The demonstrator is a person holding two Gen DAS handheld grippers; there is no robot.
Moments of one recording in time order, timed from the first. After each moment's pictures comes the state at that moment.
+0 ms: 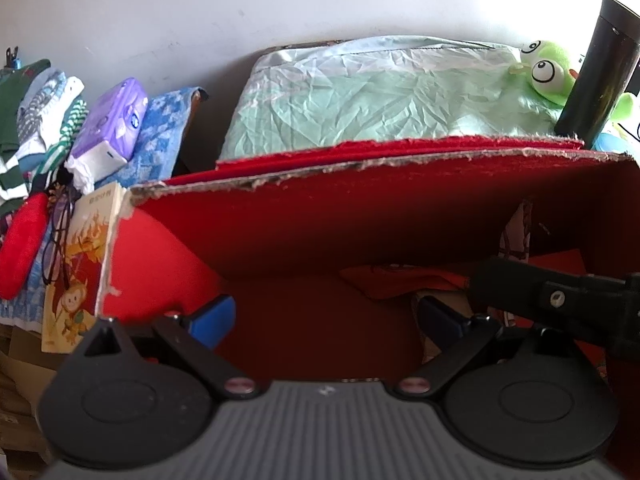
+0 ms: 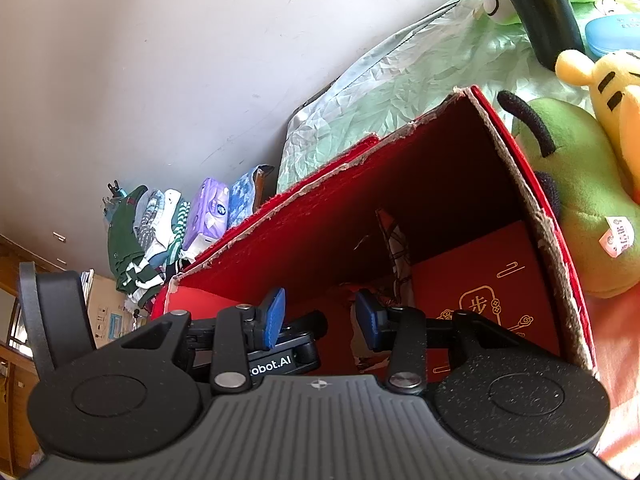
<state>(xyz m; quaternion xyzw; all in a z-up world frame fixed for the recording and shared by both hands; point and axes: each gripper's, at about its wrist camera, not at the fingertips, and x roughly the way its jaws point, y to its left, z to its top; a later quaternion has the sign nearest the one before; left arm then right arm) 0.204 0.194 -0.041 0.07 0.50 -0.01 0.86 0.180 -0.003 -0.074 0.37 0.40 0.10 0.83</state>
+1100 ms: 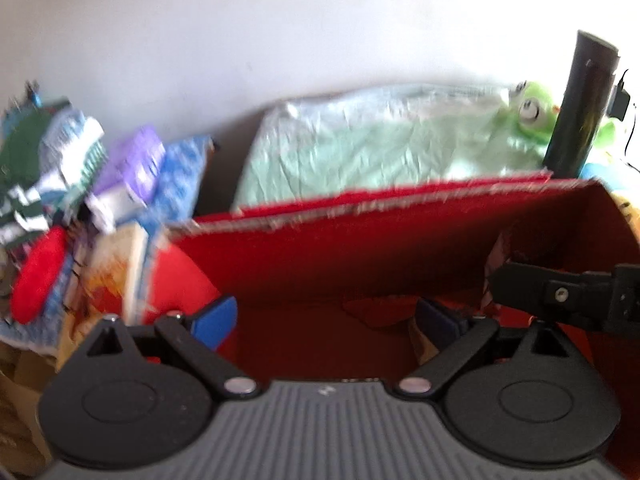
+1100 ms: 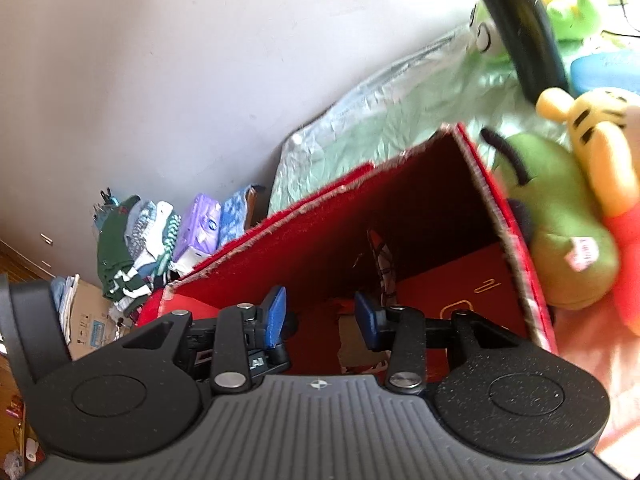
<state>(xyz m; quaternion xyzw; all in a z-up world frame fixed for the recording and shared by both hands) 0.168 0.192 -0.010 0.07 0.41 0.00 0.91 0.170 -0.009 -0.061 0.35 0.37 0.08 0.86</state>
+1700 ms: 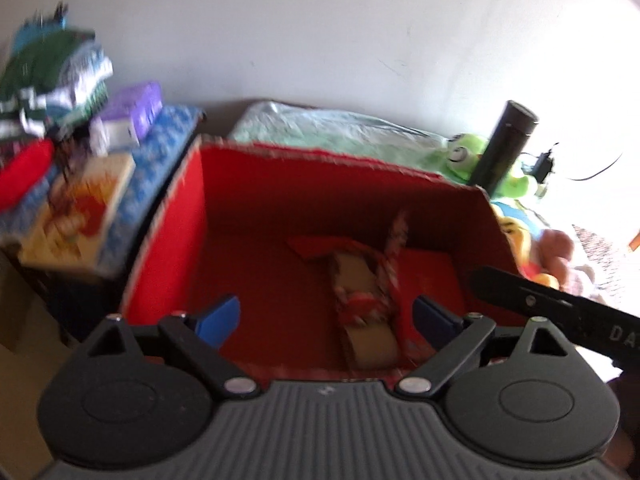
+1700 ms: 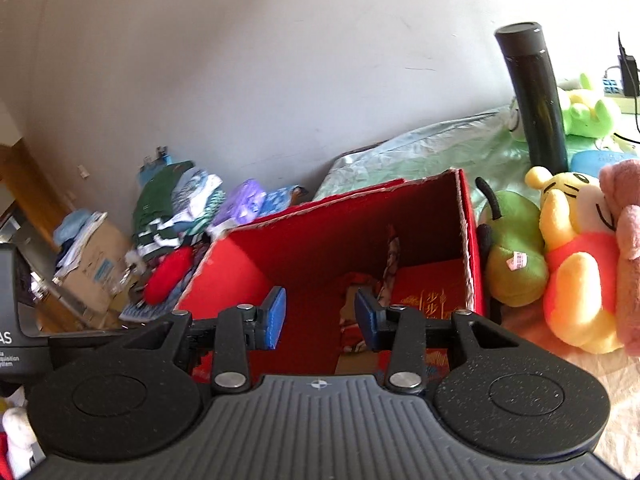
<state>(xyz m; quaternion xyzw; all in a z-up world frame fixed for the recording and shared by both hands) 0.050 0.220 0.009 -0.10 0.40 -0.07 0.91 0.085 -0.010 -0.028 0.22 0.30 0.16 0.91</state>
